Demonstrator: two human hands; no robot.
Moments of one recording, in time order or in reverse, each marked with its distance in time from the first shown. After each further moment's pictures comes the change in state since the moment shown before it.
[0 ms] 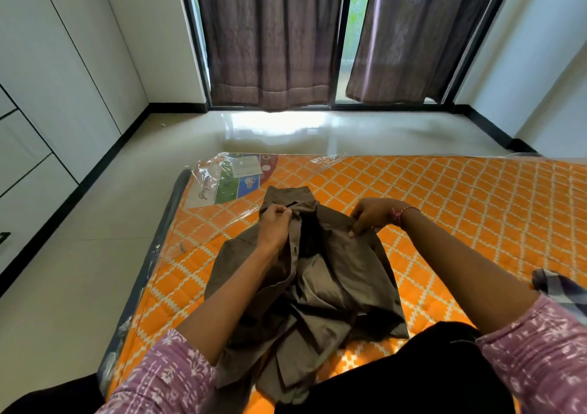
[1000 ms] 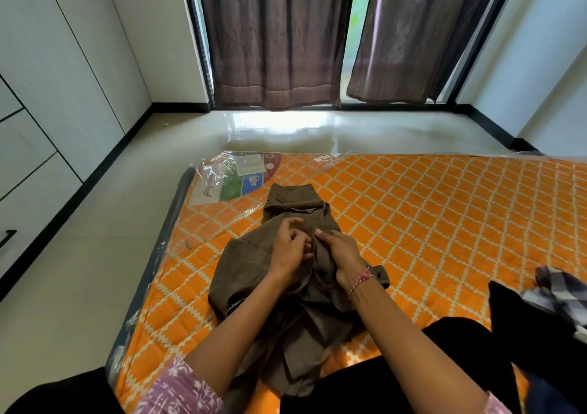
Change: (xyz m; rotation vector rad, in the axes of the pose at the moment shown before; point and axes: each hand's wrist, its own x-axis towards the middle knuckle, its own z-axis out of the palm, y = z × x) left_hand -0.043 -0.021 0.007 -0.018 -0.067 0.074; right_hand -0.016 -0.063 0.131 1.481 0.447 0.011
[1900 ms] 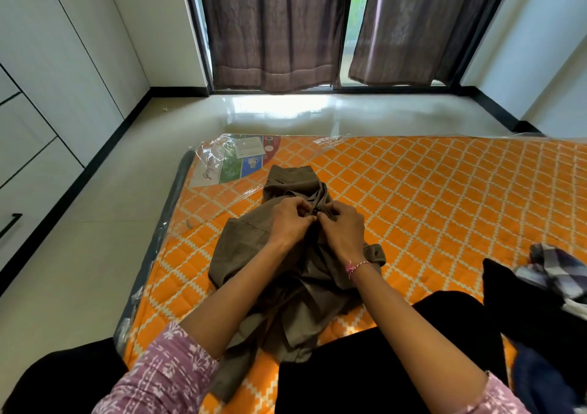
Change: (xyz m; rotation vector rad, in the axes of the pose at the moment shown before) left_hand -0.006 0.025 -0.004 0.379 -0.049 0.115; right_hand -0.020 -0.003 -0.006 -0.808 0.219 -0.589
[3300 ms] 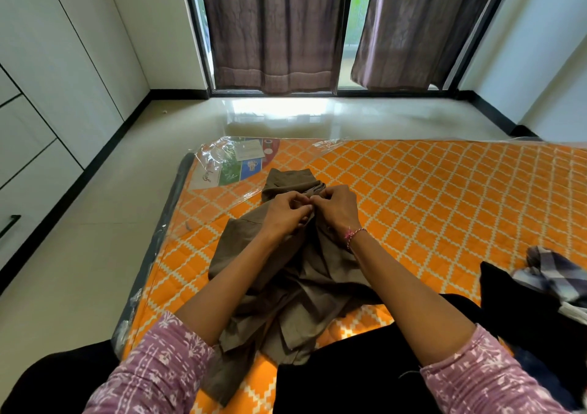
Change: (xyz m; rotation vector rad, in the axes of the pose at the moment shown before) left_hand 0.017 -0.008 -0.009 -0.289 -0.119 -0.035; right_hand 0.043 -0.017 -0.004 -0.034 -0.125 0.018
